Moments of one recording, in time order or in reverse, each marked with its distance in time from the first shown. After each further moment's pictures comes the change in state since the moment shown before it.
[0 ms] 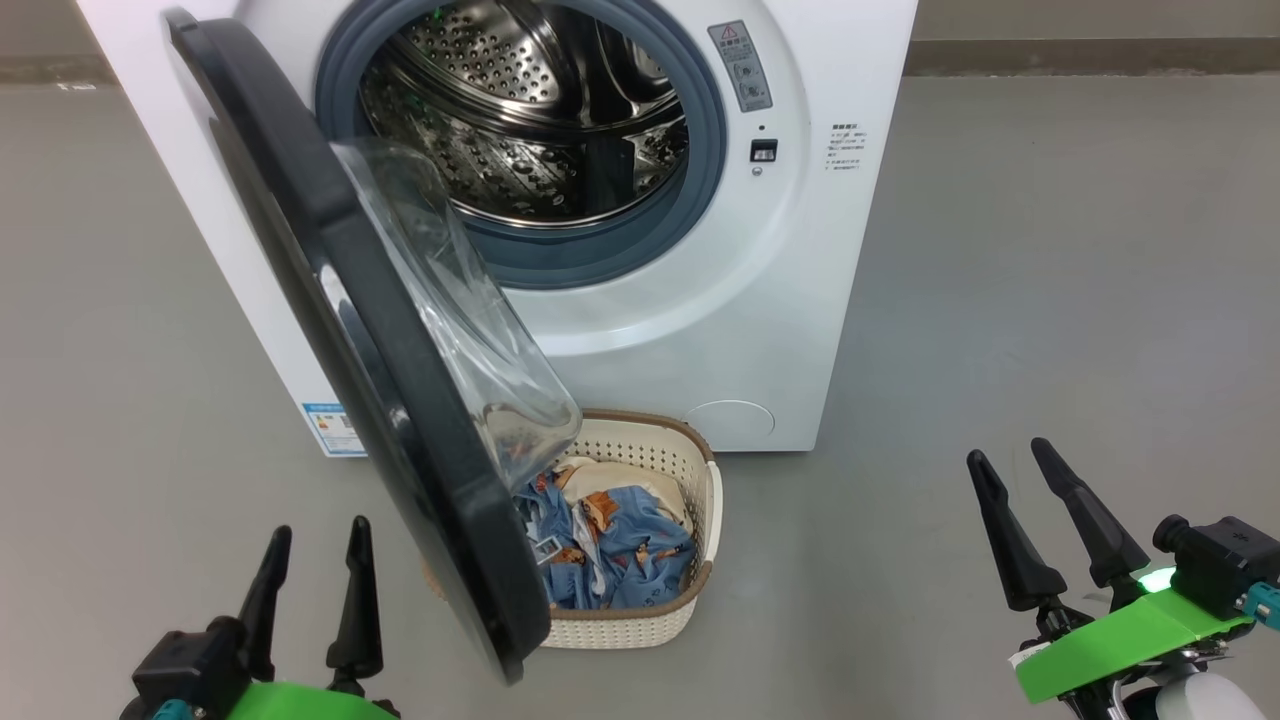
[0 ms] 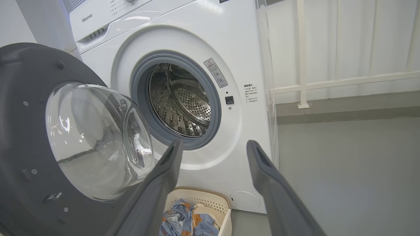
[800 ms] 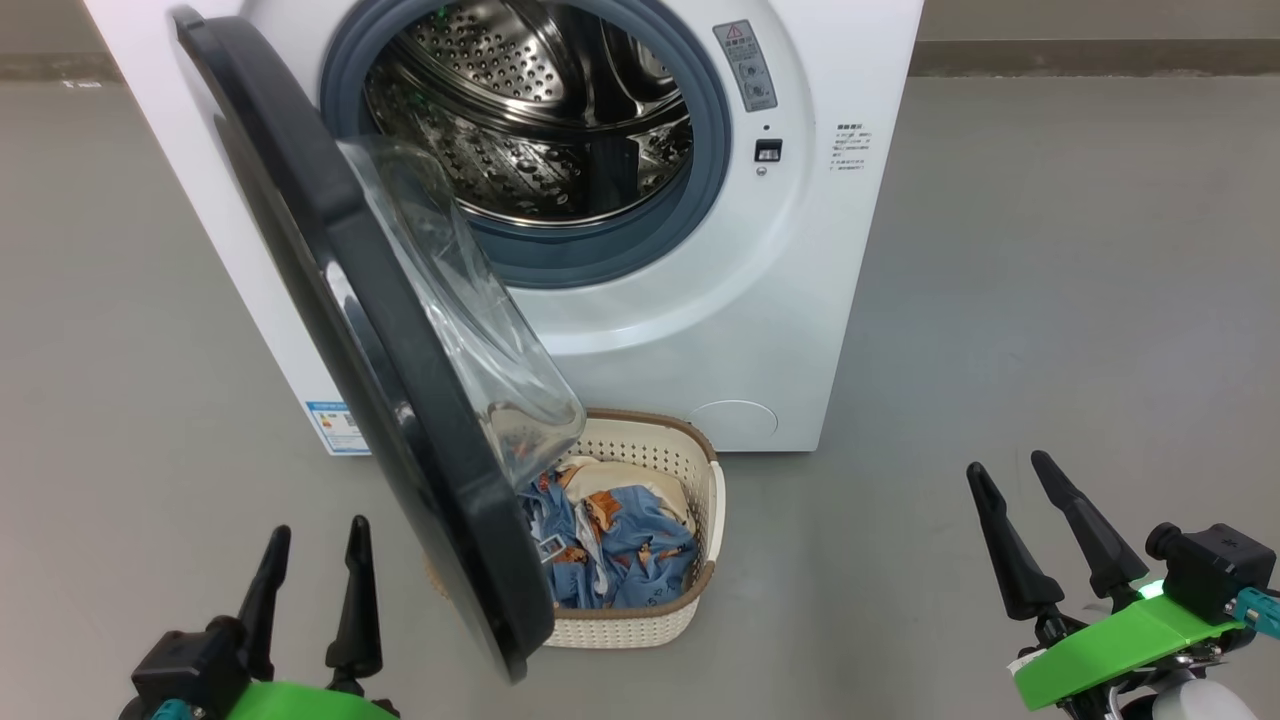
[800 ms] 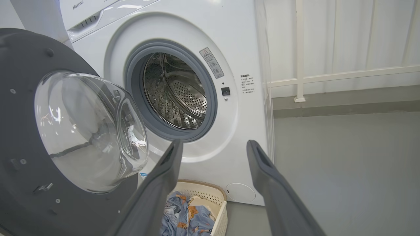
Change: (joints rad) left arm 0.000 0.000 0.001 -0.001 0.000 0.001 0.000; right arm 0.000 0.009 -0.007 0.039 -0.023 0.000 0.000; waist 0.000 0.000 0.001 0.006
